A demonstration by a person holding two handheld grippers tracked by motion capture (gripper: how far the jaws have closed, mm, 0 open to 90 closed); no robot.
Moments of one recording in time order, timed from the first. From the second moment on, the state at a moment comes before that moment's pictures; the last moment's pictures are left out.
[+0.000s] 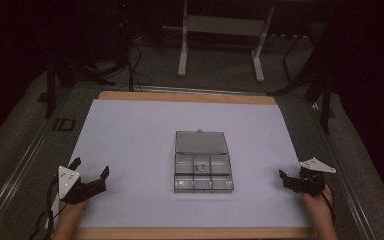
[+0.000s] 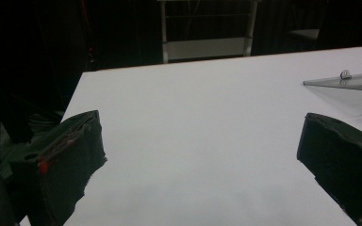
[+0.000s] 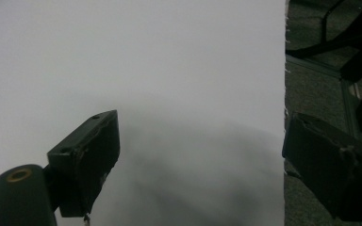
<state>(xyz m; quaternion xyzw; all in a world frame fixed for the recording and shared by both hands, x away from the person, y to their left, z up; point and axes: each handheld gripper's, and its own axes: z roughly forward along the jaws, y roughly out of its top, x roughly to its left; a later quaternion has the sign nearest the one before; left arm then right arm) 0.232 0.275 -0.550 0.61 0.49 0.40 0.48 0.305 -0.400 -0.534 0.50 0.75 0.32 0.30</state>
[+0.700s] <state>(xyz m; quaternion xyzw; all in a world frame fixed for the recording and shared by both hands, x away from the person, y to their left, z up) 0.232 0.275 -0.550 0.61 0.49 0.40 0.48 0.276 -0.414 -0.539 0.54 0.70 0.33 0.33</state>
